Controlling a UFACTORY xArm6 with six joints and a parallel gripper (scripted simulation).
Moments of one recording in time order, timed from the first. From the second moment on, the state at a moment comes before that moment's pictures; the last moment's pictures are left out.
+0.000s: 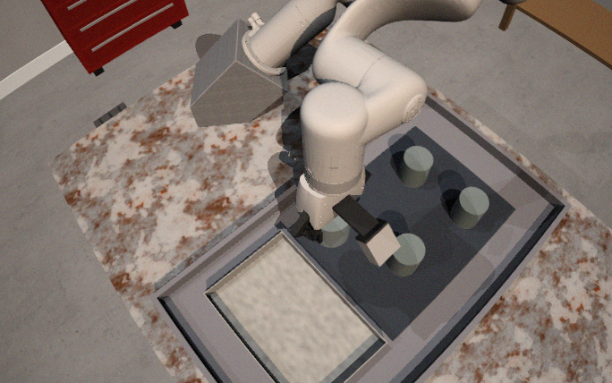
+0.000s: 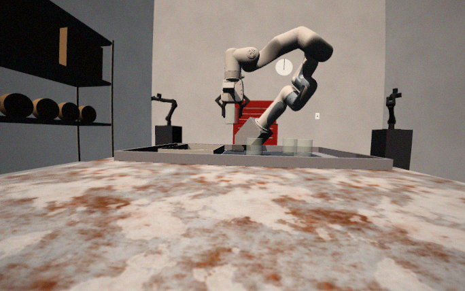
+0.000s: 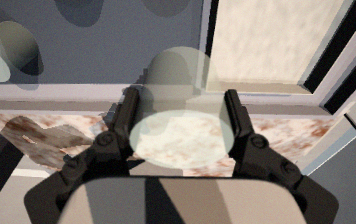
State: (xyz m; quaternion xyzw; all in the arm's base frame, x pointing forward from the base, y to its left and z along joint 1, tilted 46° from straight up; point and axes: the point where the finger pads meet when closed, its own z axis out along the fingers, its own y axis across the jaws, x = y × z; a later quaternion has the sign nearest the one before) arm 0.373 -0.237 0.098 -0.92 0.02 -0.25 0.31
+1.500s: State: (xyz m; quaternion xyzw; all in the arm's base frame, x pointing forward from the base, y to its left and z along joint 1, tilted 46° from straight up) arm 0.426 -0.347 0.046 -0.92 0.02 -0.25 0.31
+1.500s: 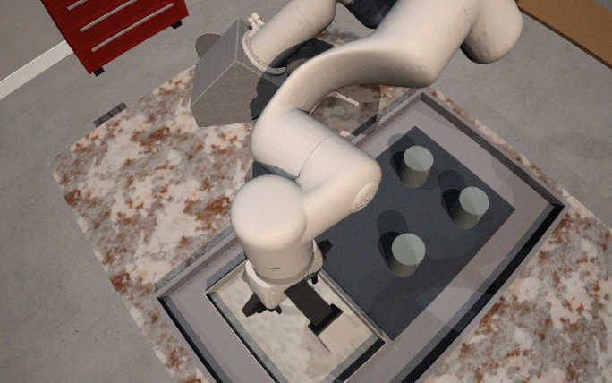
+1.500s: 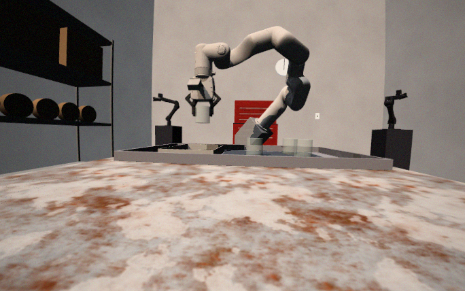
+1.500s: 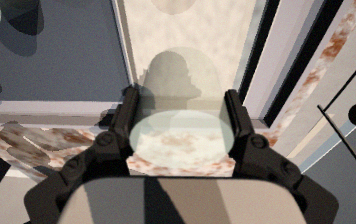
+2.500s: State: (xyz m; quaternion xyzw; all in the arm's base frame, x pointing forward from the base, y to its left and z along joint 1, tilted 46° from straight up) arm 0.449 -0.346 0.017 -0.92 0.02 -0.25 0.31
